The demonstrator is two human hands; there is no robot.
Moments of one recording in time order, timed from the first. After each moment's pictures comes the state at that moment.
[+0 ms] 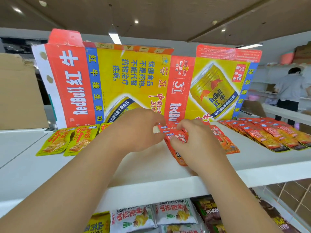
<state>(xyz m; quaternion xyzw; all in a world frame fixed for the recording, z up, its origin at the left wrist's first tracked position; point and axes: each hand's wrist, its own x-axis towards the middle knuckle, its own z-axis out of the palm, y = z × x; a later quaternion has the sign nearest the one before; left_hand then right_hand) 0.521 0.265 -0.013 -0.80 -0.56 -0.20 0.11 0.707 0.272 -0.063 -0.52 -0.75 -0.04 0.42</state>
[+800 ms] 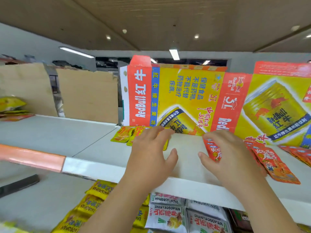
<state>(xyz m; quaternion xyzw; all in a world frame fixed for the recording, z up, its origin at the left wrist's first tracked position) 0.498 0.174 -0.080 -0.60 -0.64 -0.43 0.21 0.700 0.256 -0.063 -0.37 -0.84 -0.02 0.41</state>
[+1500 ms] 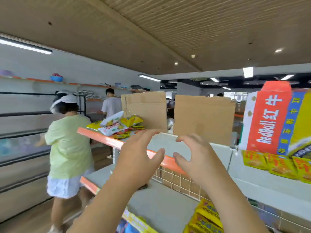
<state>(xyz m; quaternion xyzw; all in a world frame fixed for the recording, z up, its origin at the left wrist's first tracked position) 0.199 -0.137 -0.042 -0.44 -0.75 -0.43 0.25 0.315 0.022 -0.042 -0.10 -0.89 0.13 0.42</state>
